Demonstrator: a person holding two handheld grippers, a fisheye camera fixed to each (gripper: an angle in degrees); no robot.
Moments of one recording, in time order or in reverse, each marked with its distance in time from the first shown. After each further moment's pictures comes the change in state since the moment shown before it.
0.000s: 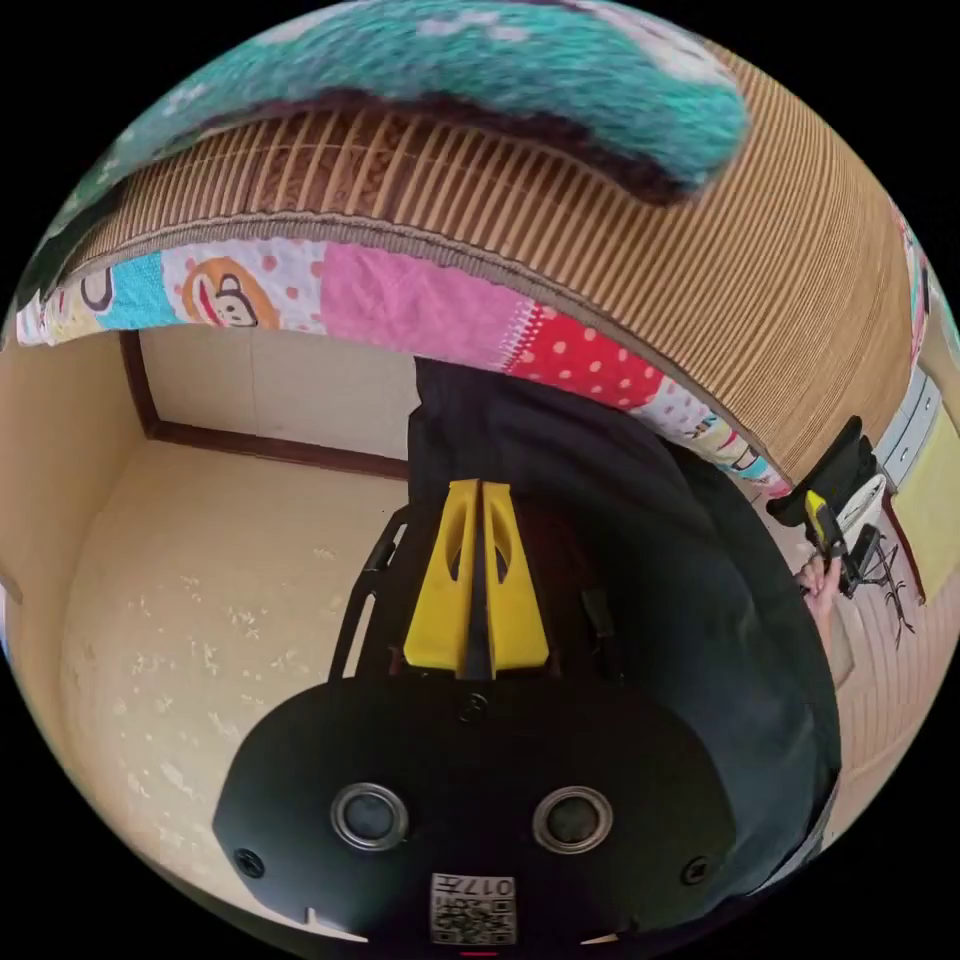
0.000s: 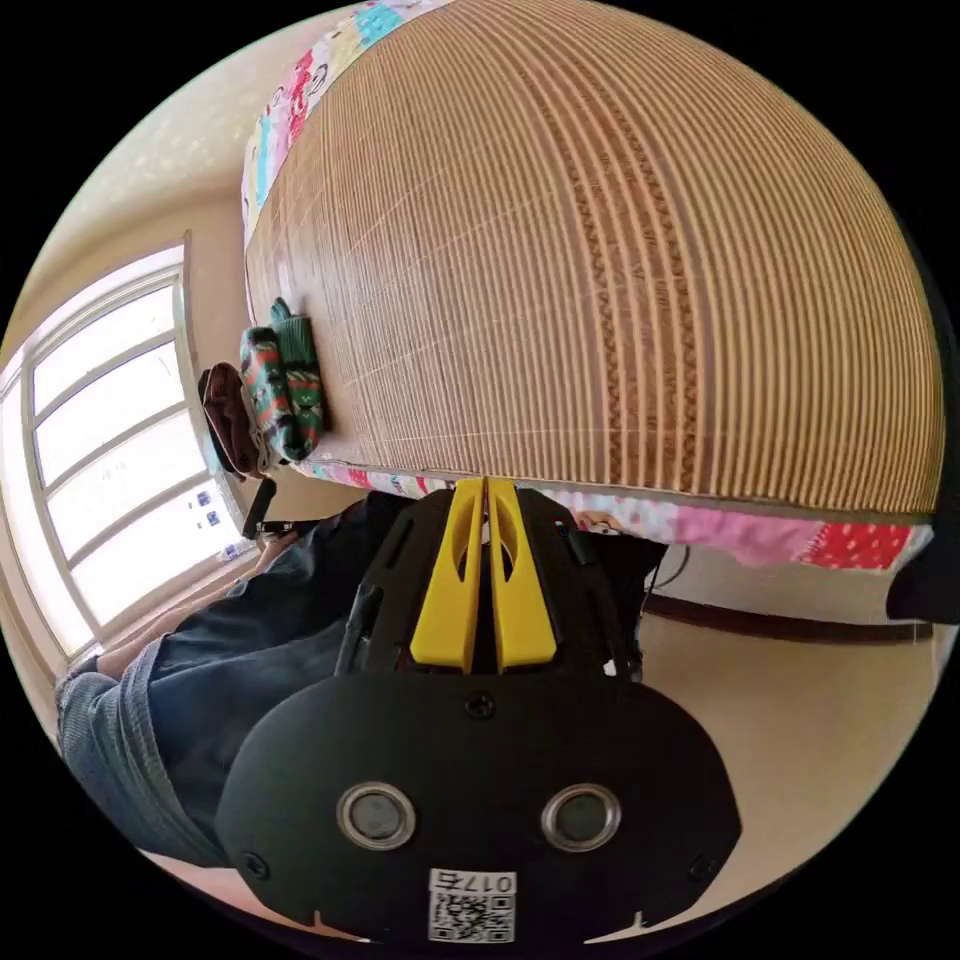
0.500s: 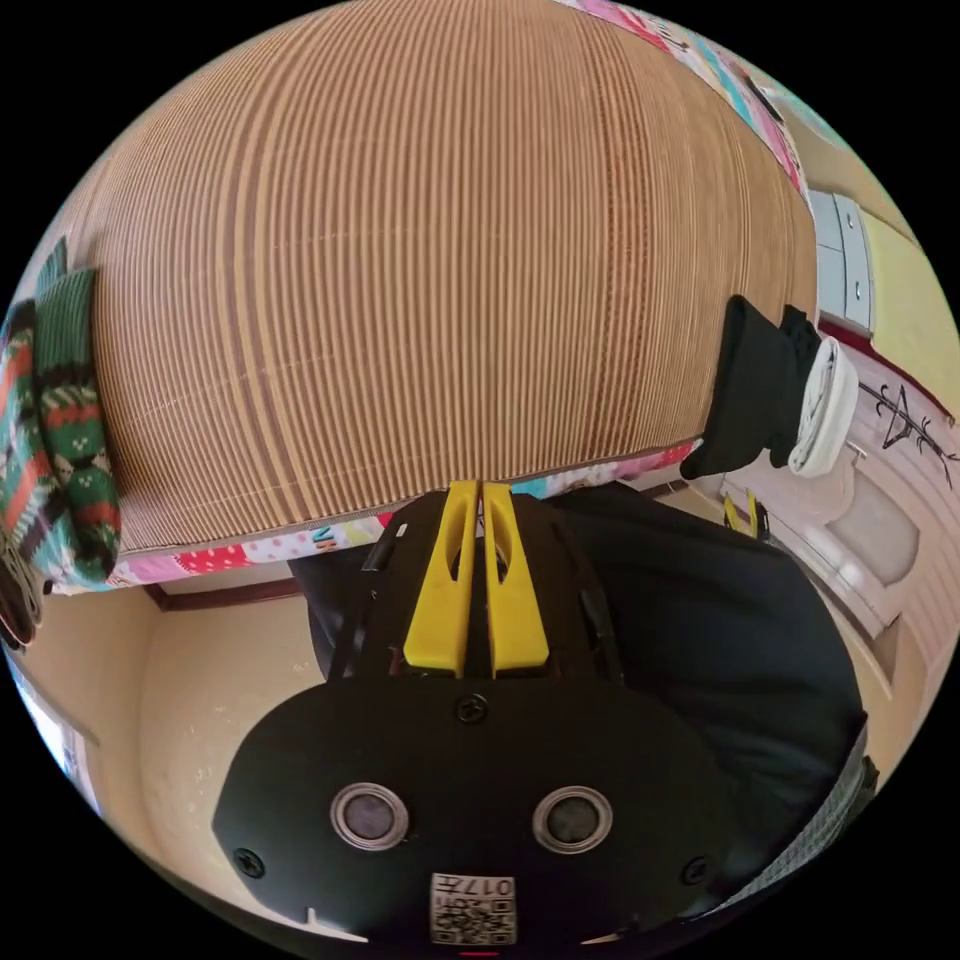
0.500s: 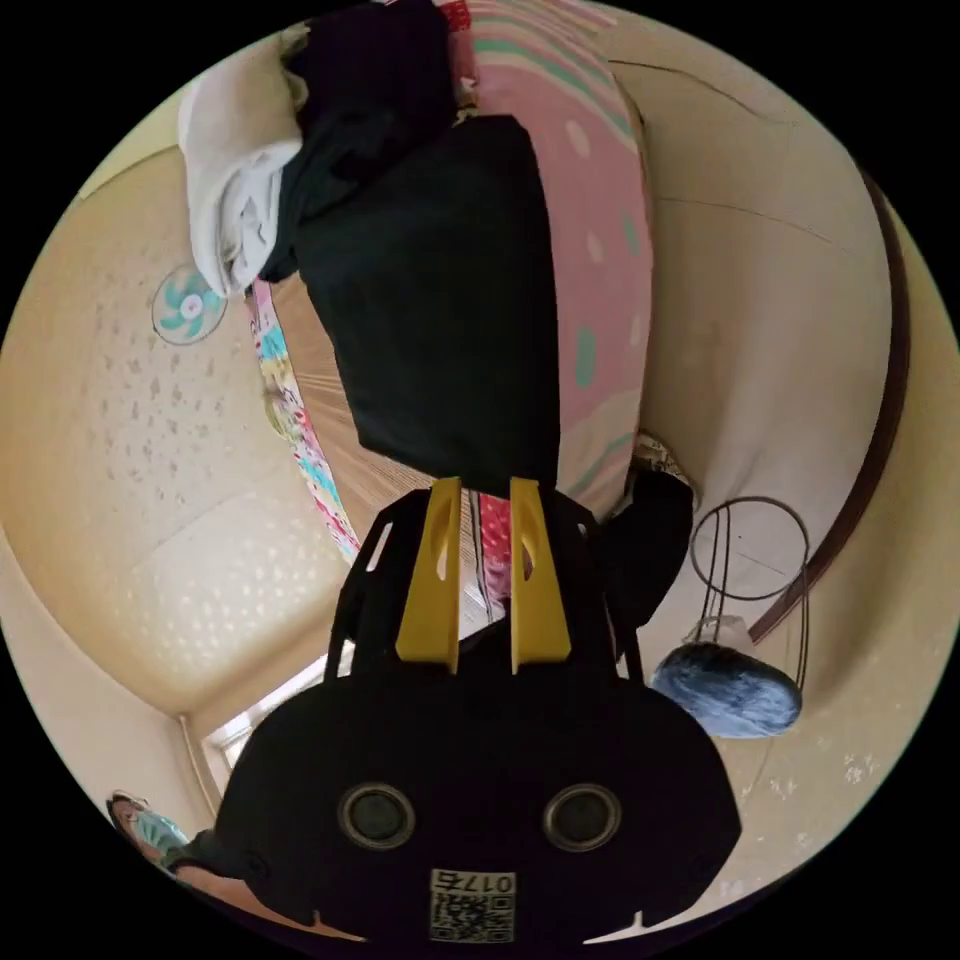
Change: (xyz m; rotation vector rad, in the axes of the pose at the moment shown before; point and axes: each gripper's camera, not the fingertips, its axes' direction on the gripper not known) left arm 0.372 -0.027 0.011 0.148 -0.098 0.409; right arm 0.285 0.247 -0.231 0.801 -0.697 0.817
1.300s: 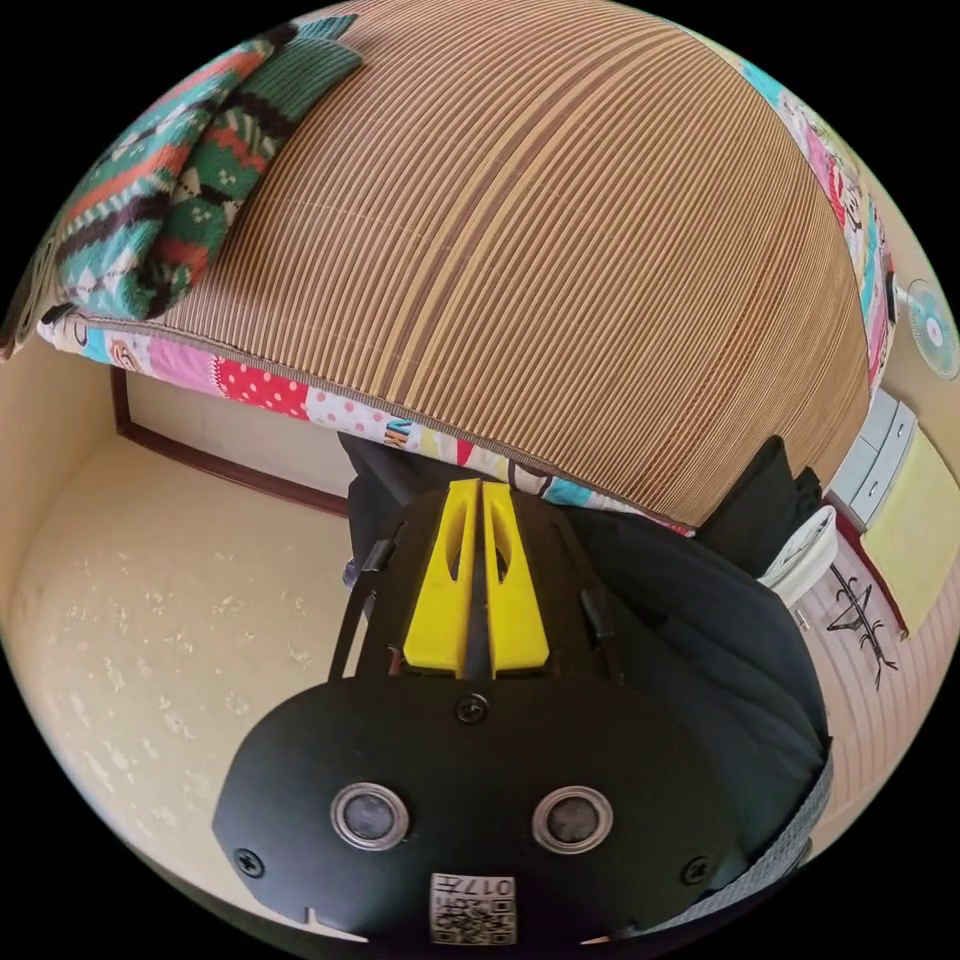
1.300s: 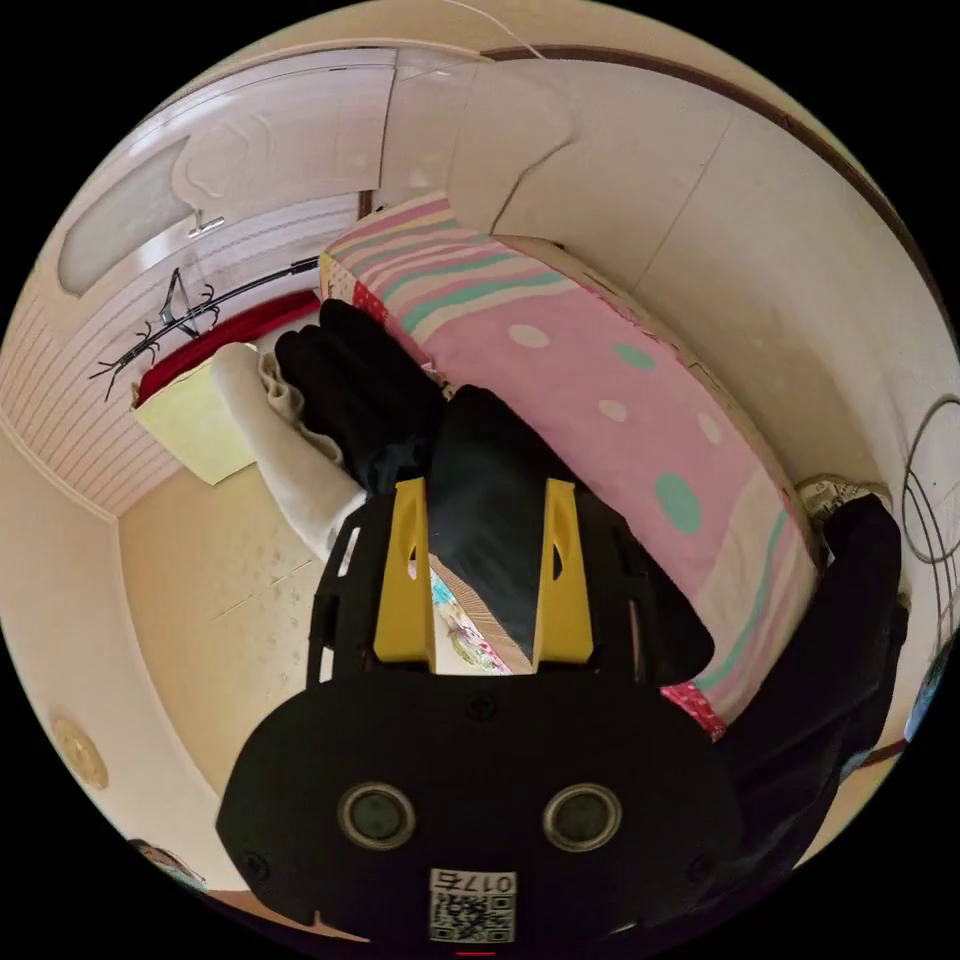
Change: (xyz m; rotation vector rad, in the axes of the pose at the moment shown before) left arm -0.091 -0.001 0.084 0.035 0.115 -0.482; right arm 0.006 0.029 -0.111 0.541 -0.505 0.368
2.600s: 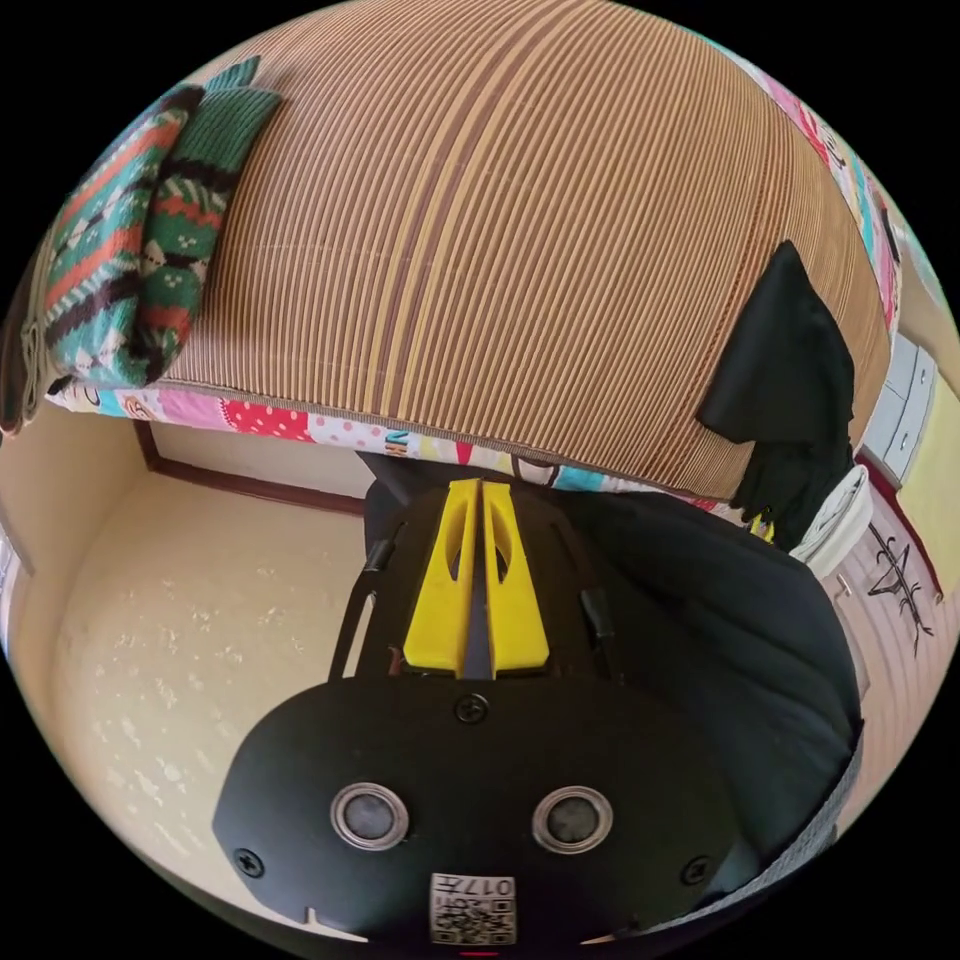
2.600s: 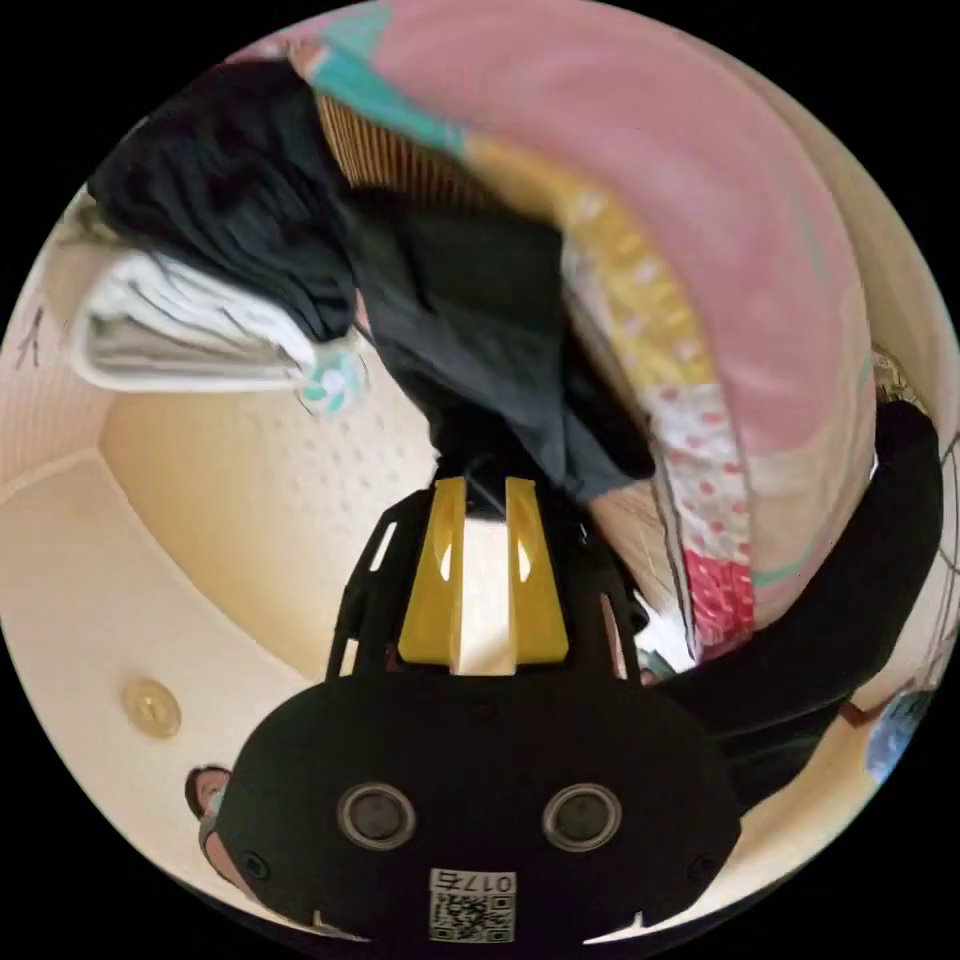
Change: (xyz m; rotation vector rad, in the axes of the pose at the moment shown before) left arm -0.006 -0.145 0.212 -0.042 -0.108 0.093; right arm 0.103 0.196 0.040 -0.524 -0.094 0.086
